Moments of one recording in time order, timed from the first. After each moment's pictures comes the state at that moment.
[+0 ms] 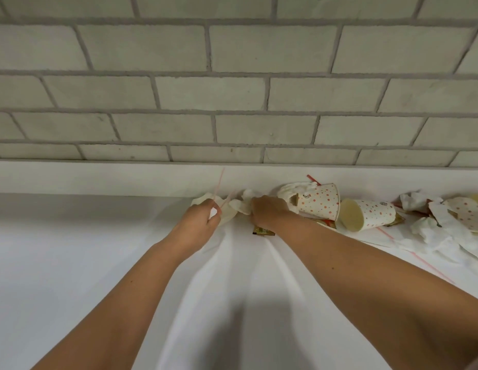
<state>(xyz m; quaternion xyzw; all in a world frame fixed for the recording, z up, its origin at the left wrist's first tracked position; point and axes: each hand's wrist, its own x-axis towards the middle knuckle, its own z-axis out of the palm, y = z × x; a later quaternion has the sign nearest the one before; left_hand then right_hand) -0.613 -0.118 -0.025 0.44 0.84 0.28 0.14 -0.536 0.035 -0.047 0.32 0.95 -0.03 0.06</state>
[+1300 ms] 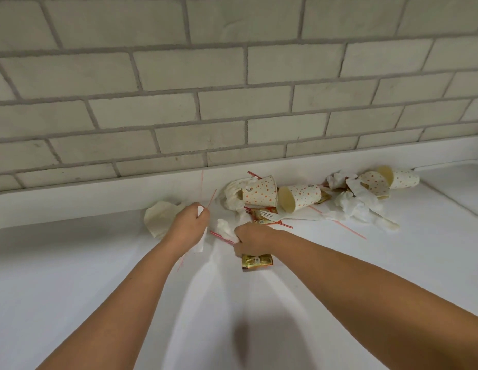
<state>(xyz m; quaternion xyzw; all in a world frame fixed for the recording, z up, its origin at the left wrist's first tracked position) -0.545 -0.083 -0.018 0.41 0.81 0.38 0.21 -0.419 0.006 -0.035 0.30 0.93 -0.17 0.15</state>
